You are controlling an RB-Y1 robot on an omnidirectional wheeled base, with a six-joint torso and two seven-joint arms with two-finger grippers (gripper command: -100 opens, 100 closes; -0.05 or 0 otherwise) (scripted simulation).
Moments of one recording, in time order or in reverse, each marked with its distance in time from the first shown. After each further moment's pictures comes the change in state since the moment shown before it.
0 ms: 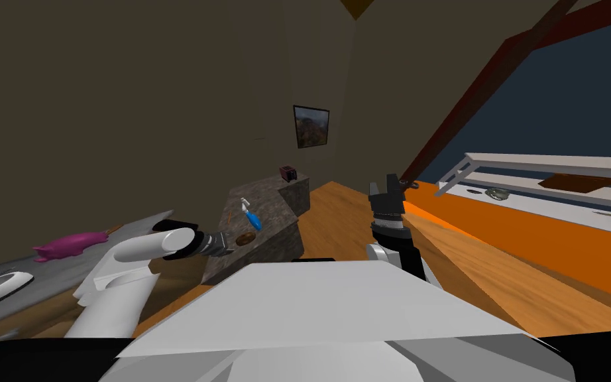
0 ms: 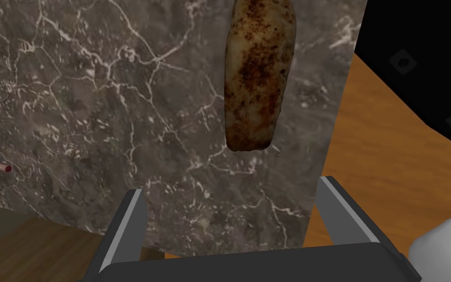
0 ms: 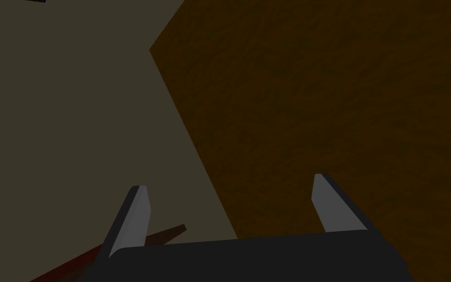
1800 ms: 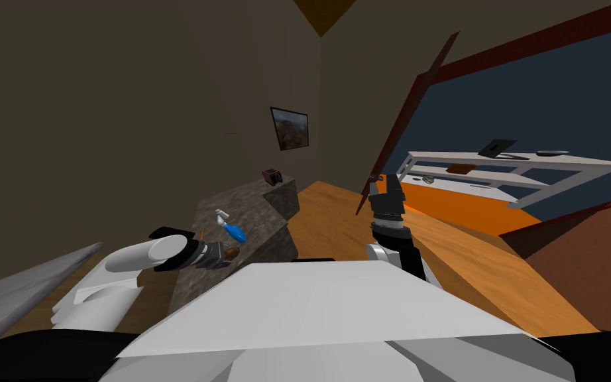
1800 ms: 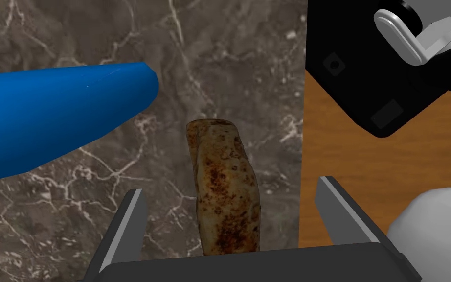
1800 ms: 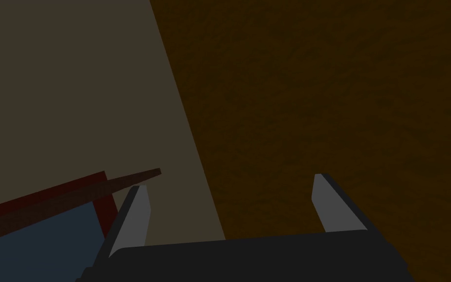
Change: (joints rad) left arm 0.113 0.065 -0.016 0.060 0.172 0.002 0.060; right arm 0.000 0.000 0.000 0.000 0.000 0.000 0.000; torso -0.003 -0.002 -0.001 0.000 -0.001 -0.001
